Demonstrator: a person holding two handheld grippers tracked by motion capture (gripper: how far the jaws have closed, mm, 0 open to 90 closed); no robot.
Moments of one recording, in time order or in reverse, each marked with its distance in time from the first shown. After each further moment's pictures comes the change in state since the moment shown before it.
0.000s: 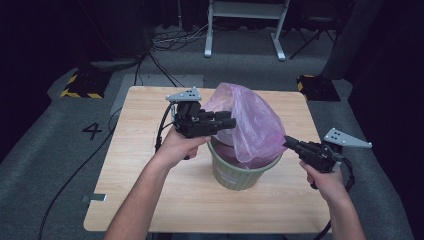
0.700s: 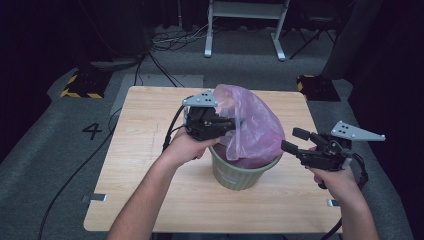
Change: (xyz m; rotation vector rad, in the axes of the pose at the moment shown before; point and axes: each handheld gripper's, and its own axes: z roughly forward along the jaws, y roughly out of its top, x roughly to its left) left arm -0.024 0.009 0.020 0.058 0.012 0.154; right arm 0.034 0.045 -0.016 0.035 0.032 -0.042
